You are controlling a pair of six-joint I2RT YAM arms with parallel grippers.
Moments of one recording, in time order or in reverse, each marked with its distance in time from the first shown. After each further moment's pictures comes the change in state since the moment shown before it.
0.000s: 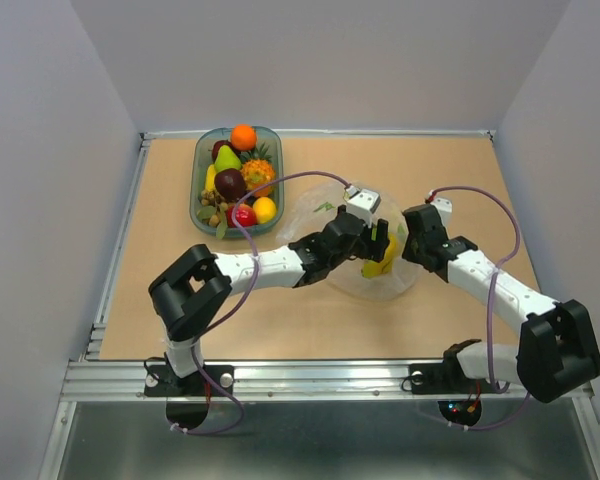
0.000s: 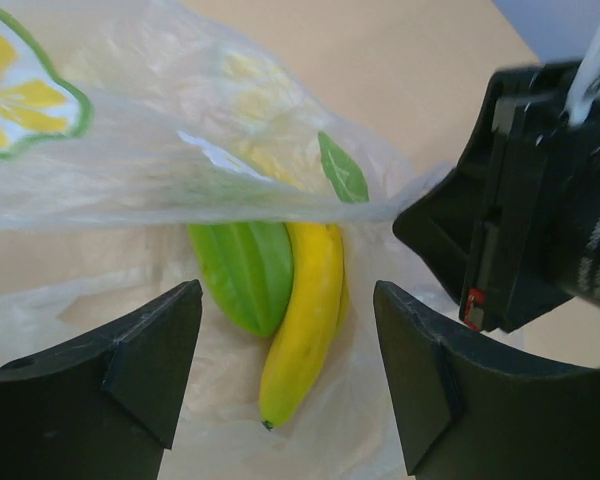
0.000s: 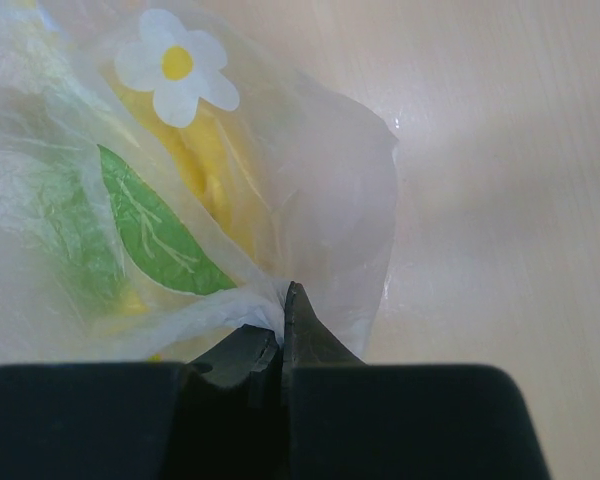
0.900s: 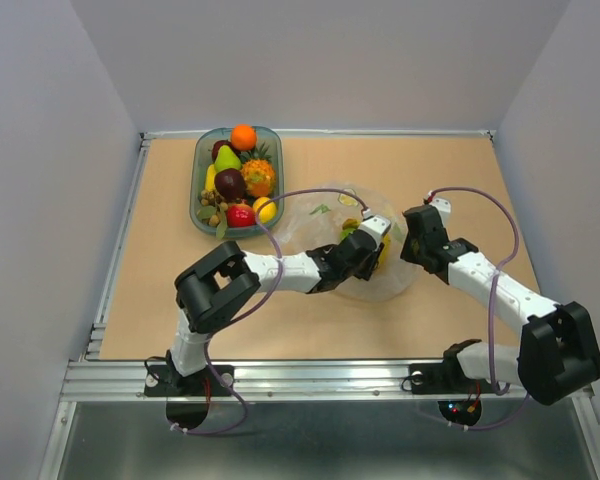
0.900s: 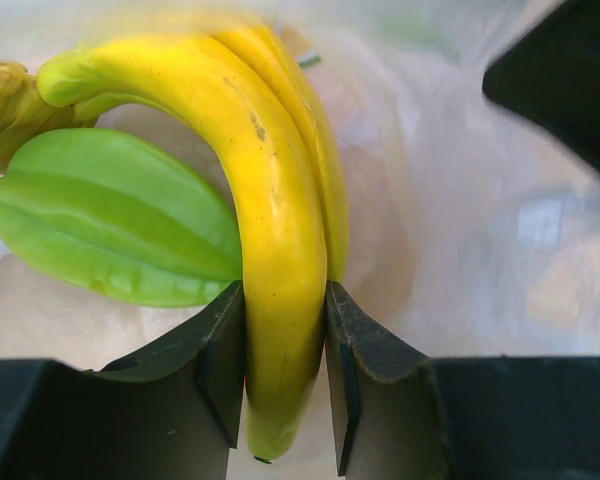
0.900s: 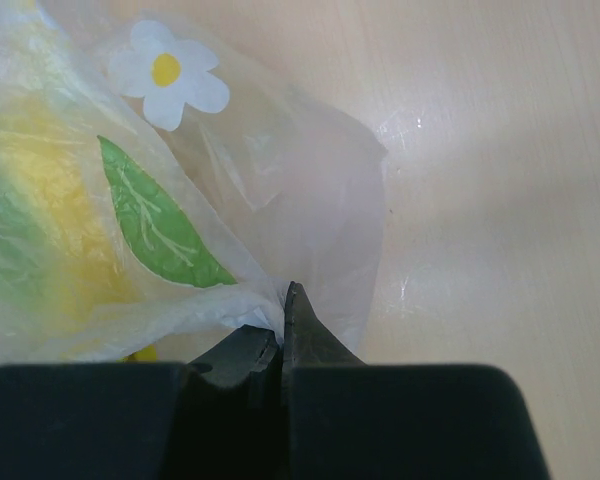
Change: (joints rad) left arm -0.045 0.174 0.054 -0.135 -0.016 0.075; right arm 0.000 -0.014 -0.016 0.031 -0.037 -0.005
